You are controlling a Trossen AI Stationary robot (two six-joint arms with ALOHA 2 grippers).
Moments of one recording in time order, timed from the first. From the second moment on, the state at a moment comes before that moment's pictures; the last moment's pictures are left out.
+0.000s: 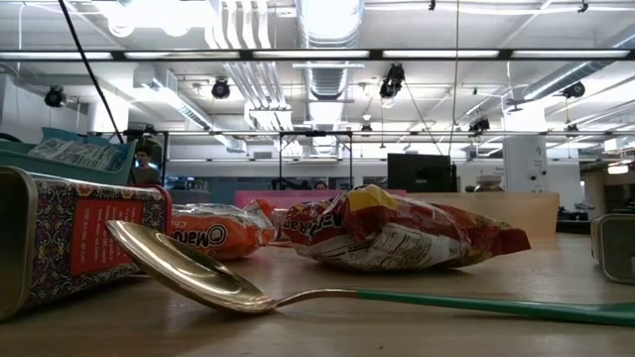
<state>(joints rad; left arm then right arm) -0.51 1.36 1.10 -0.08 -0.10 -0.72 0.58 1.90 1.82 -0.54 0.83 -1.00</state>
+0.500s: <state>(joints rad) -0.51 1.41 1.10 0.05 -0.08 -0.75 0.57 1.90 1.81 -0.43 0.85 -1.14</state>
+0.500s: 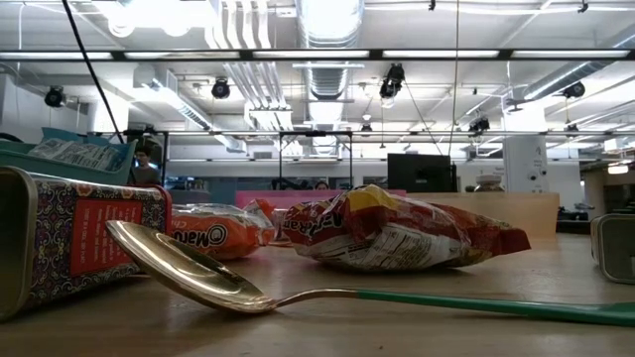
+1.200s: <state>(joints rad) -0.51 1.42 1.10 0.05 -0.07 -0.72 0.55 1.90 1.78 -0.32 0.87 -1.23</state>
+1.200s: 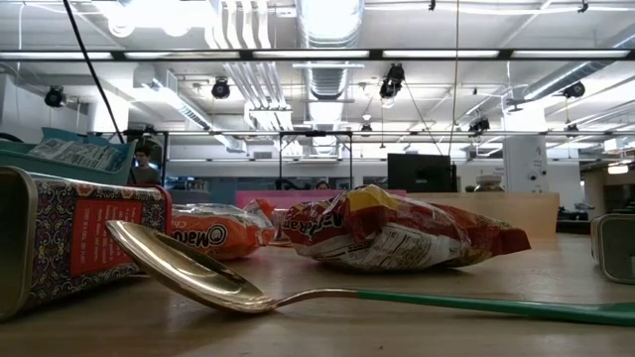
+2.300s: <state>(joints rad) -0.50 1.36 1.11 -0.08 -0.21 -0.66 0.56 1.90 1.78 -0.25 0.92 -0.82</state>
